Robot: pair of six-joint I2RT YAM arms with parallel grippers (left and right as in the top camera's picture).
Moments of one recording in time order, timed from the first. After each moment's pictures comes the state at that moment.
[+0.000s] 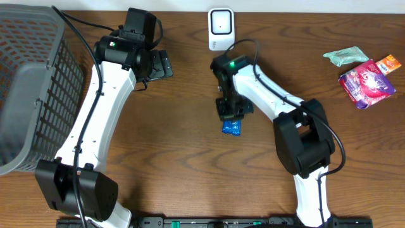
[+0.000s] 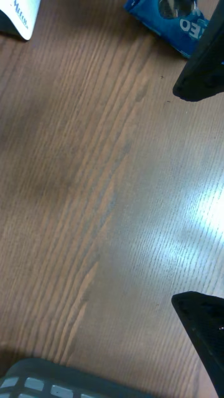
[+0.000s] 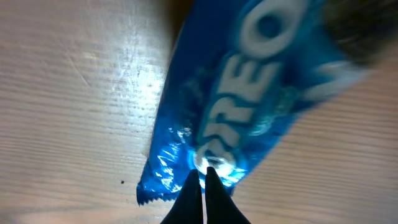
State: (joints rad) left arm -0.23 1.74 1.70 -1.14 -0.14 -0.46; right arm 0.51 2.19 1.73 -1.25 -0.06 0.34
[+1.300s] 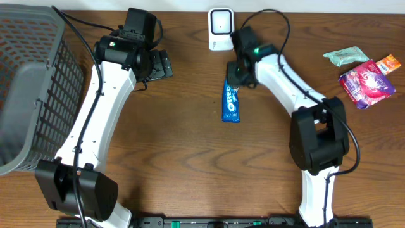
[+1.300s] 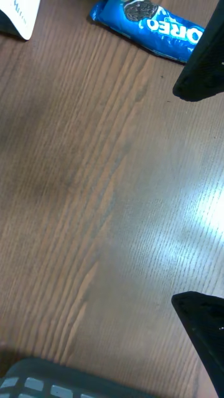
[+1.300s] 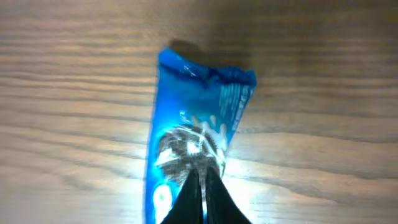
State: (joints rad) left arm -0.23 1.74 1.70 -1.14 -0.14 -0.46; right arm 0.37 2.17 1.78 -0.86 -0.03 0.39
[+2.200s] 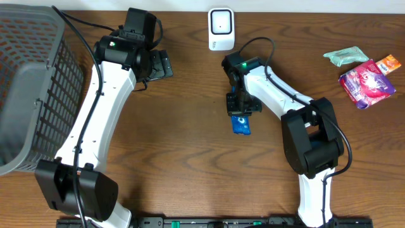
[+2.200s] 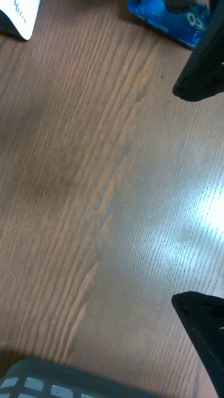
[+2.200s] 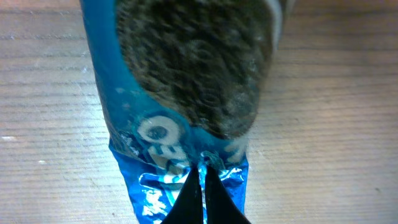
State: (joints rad) left arm -0.23 1.74 1.70 -1.14 -0.14 -0.46; right arm 0.45 2.16 1.61 -1.10 0.01 0.44
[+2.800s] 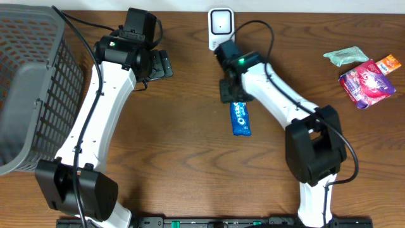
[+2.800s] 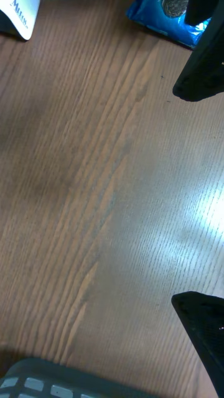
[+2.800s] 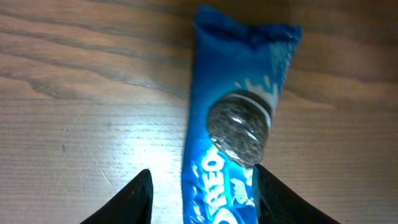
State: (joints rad) left arm -0.23 1.74 1.70 -1.14 -0.14 -0.46; right arm 0.52 2.10 1.67 -0.98 0.14 0.44
